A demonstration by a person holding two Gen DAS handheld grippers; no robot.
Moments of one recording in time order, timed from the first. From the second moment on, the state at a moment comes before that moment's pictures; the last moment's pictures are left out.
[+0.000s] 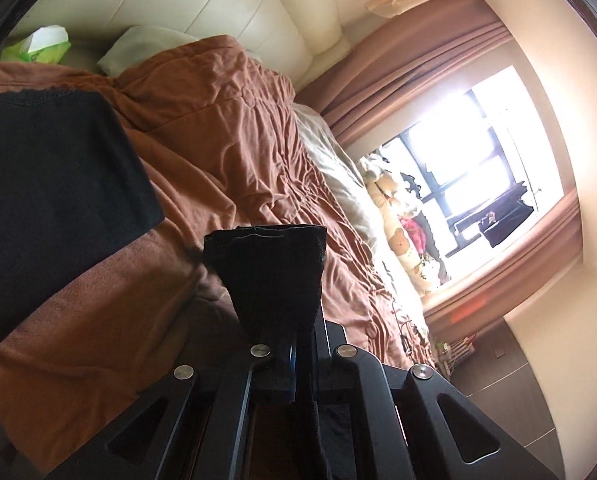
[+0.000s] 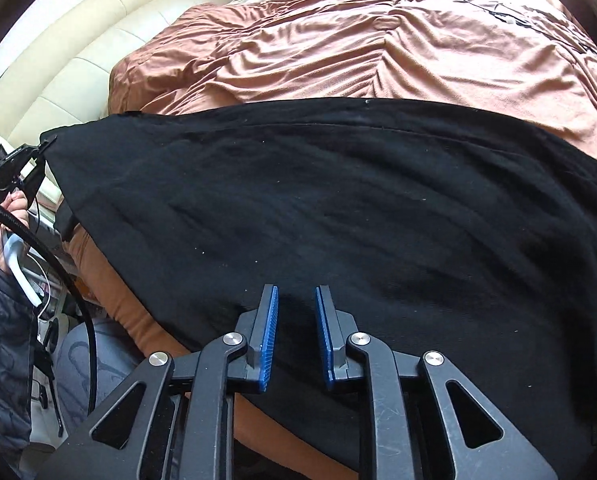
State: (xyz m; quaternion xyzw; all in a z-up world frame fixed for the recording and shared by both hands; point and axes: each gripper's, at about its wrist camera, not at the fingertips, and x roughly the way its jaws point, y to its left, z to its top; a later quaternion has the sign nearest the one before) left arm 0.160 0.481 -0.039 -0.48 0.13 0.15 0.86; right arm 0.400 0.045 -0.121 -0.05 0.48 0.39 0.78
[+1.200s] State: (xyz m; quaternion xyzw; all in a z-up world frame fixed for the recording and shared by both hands) left arm 0.142 0.495 -0.063 -0.51 0.11 0.15 0.84; right arm 0.447 0.110 -0.158 -0.04 0.53 0.37 0.76
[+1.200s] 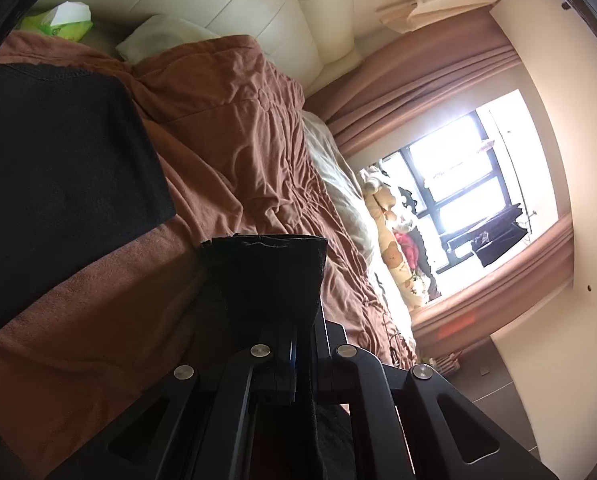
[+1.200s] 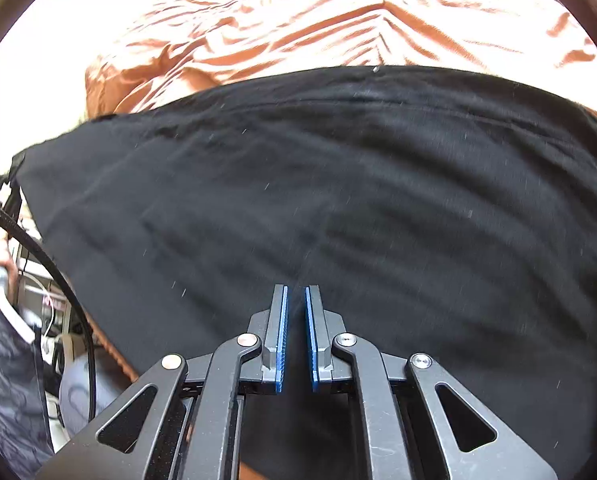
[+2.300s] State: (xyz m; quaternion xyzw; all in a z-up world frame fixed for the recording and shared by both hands) left arm 0.142 0.481 -0.051 -0.51 0.07 0.14 0.84; right arm 0.512 0.178 -0.153 -0.09 0.54 0.32 0.77
